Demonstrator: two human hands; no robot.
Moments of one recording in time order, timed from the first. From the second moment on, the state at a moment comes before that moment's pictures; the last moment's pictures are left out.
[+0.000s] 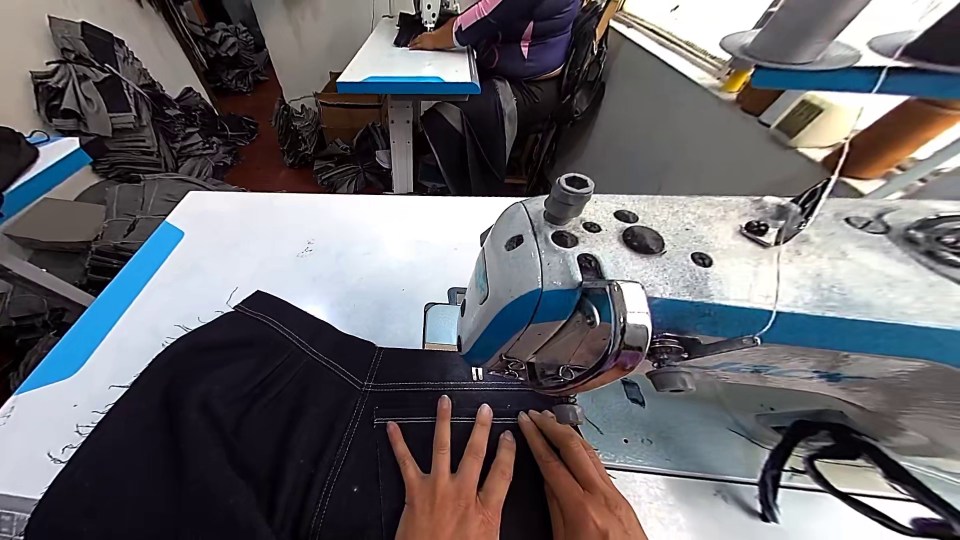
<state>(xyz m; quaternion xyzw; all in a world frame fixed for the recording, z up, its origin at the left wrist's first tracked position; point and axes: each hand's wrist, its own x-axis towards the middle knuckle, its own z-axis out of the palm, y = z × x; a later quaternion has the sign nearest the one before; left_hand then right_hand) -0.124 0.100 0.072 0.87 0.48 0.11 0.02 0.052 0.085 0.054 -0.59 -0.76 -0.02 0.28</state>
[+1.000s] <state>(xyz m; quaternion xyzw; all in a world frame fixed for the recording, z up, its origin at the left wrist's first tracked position) -0.134 0.102 0.080 0.89 0.45 0.05 0.09 0.053 0.087 0.052 -0.58 -0.76 -0.01 0.29</state>
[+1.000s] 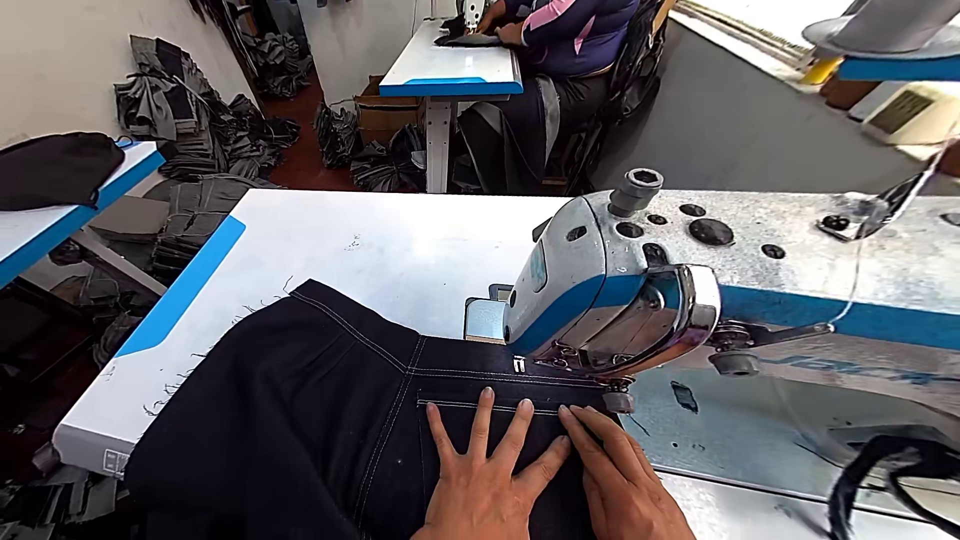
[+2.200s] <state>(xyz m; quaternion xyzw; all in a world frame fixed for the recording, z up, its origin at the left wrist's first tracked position) -0.172 0.145 0.079 0.88 0.46 0.05 0.05 0.021 0.122 0.047 -0.56 -0.77 -0.05 0.31</state>
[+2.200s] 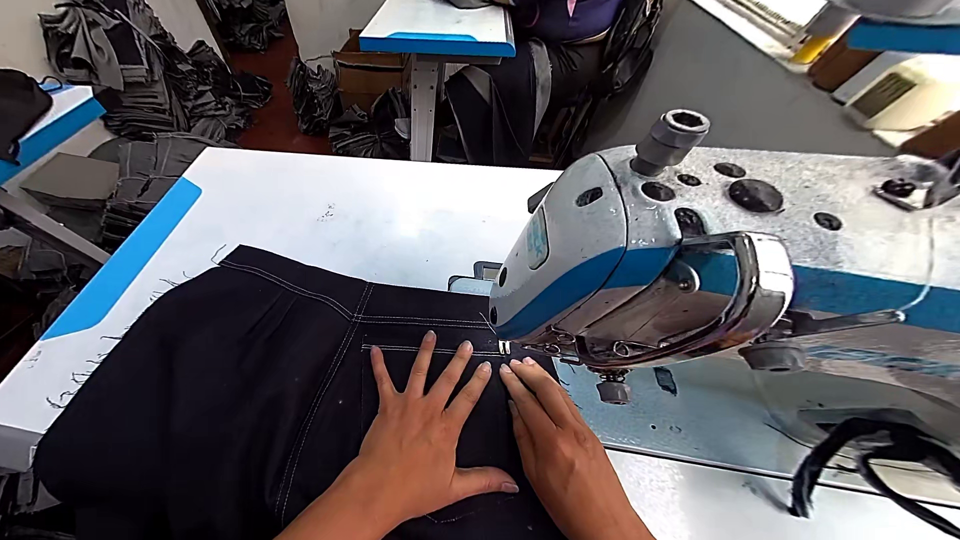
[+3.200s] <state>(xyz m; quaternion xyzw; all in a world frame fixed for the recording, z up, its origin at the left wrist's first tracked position) -0.167 0.155 0.078 0.88 0.47 0.05 0.03 0.024 0.134 0.046 -0.56 -0.77 -0.08 0.29</state>
